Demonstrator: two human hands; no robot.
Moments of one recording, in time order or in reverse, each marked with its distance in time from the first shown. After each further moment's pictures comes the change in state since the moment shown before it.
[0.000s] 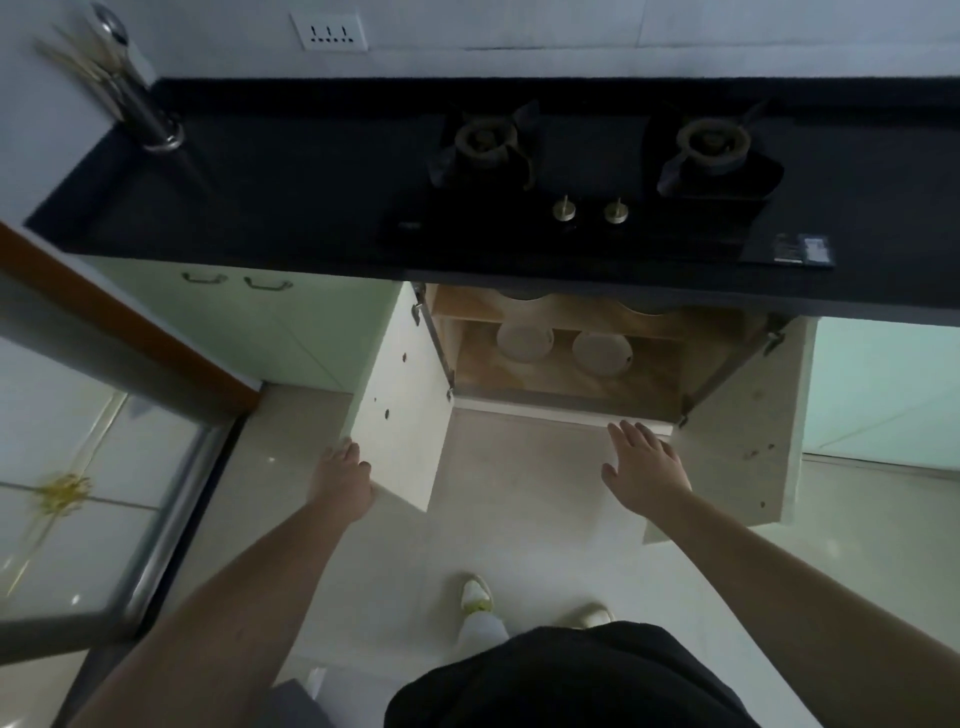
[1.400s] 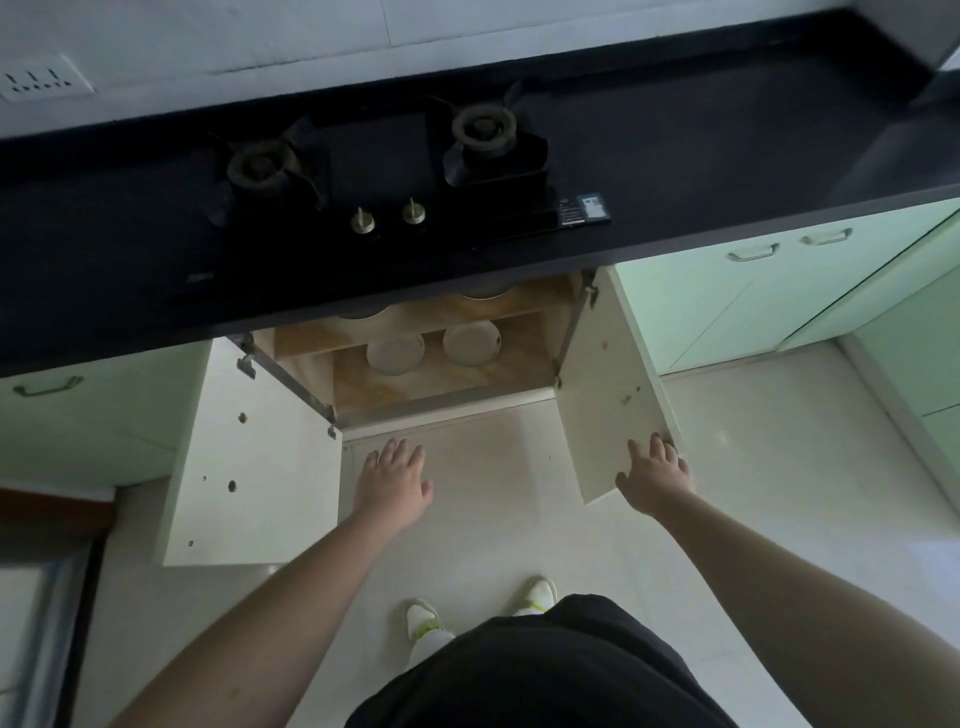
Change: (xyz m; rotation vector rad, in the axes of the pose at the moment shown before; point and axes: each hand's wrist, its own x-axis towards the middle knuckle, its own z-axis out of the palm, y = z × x) left_hand 0.042 0.226 -0.079 -0.053 0.180 0.384; right_hand -0.079 0.174 0.046 0.180 -0.147 0.601
